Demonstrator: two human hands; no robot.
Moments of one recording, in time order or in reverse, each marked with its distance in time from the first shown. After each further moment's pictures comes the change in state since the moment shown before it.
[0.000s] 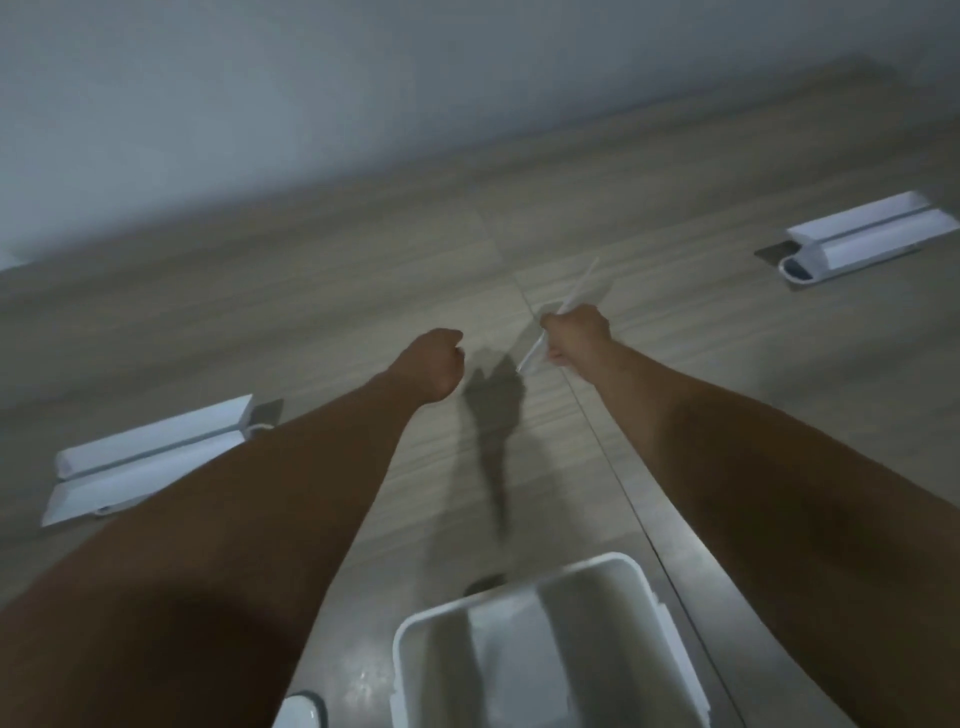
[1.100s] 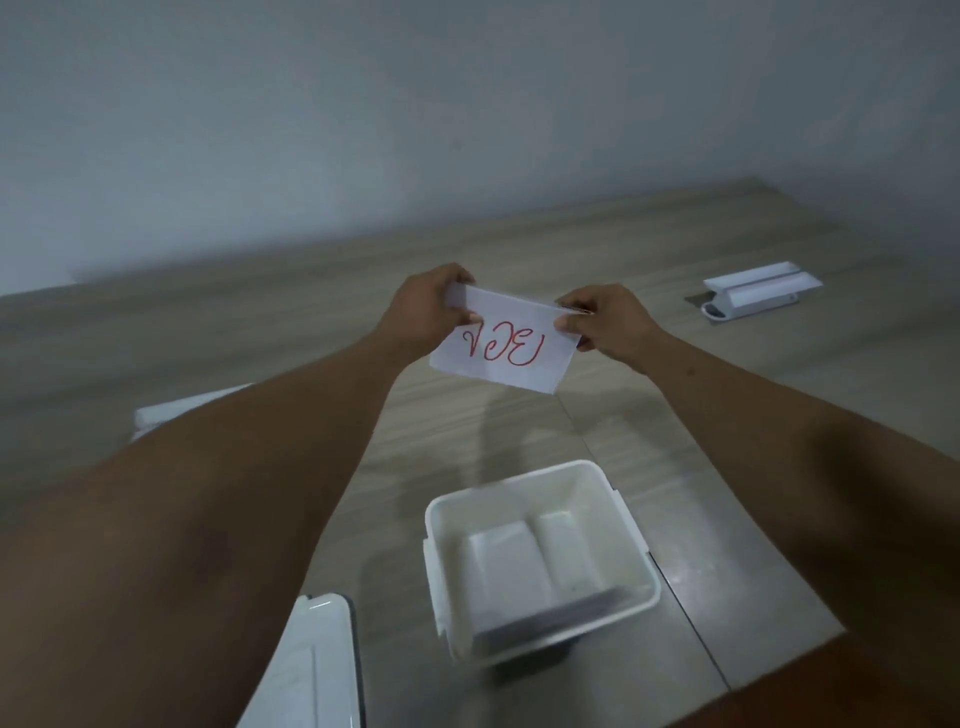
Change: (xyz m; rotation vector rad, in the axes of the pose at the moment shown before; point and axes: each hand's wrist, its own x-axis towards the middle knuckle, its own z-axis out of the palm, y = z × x) left_hand -0.174 0.033 -0.084 -0.423 0.497 0.293; right_hand -0.189 0.000 -0.101 -0.136 -0.104 -0.621
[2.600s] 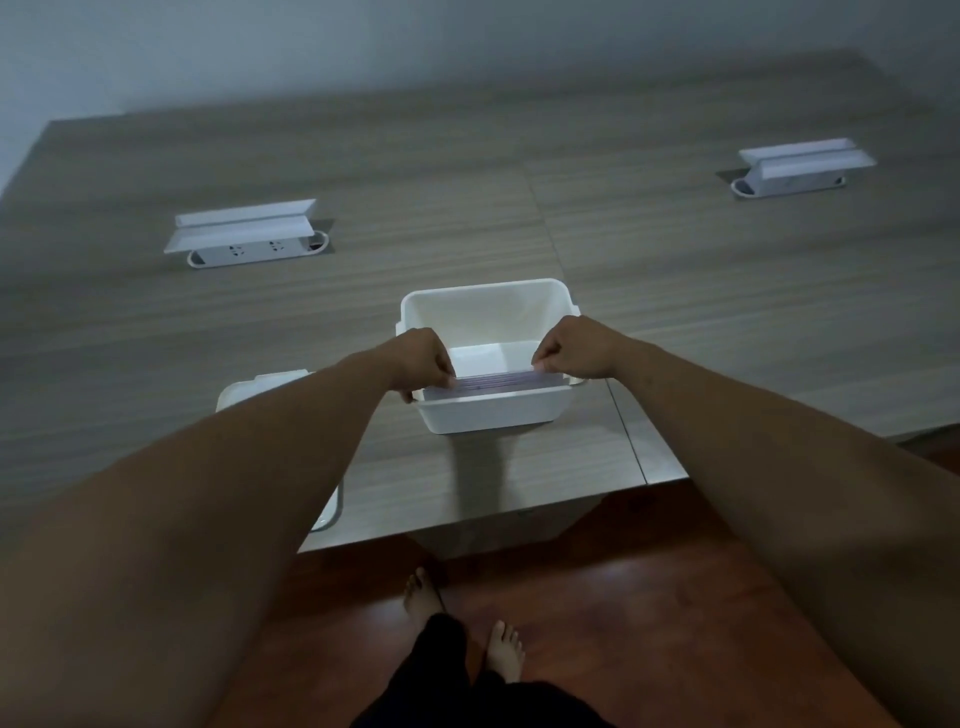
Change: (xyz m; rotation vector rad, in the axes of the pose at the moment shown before) left_hand -0.268 0.006 0.098 0.162 -0.610 -0.472; right_hand -0.205 0.114 0.040 -0.524 -0.590 -0.088
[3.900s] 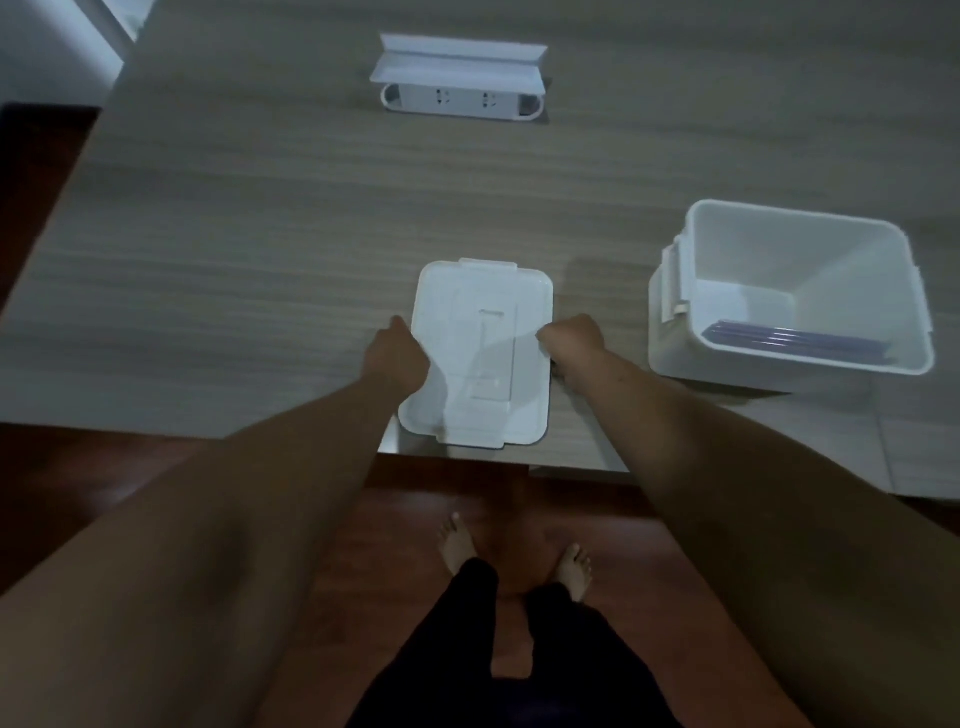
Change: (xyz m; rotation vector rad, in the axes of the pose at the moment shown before) left_hand -0.096 -0.323 0.034 -0.183 0.411 -0.604; right_hand 0.122 -0.236 0.245 0.707 0.082 0.636
